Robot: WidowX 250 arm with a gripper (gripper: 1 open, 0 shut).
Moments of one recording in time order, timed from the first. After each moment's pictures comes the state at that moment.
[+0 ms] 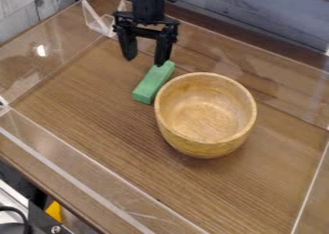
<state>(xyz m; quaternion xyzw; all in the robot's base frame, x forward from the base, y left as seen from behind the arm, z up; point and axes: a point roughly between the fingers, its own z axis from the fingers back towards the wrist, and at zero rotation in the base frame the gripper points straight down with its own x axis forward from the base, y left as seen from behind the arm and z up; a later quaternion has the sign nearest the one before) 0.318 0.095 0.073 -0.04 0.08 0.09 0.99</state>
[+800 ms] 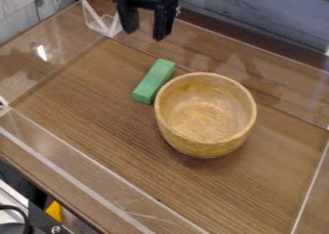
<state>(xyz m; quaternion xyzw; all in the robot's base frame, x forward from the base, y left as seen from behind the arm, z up) 0.319 0.077 0.115 -0.04 0.07 -0.01 1.00</state>
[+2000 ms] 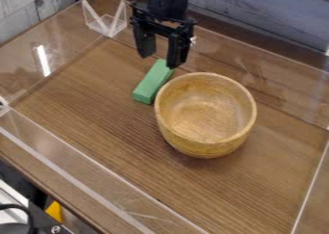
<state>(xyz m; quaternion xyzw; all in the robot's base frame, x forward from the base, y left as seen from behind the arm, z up) 0.303 0.037 0.098 -0.04 0.06 -0.07 0.99</state>
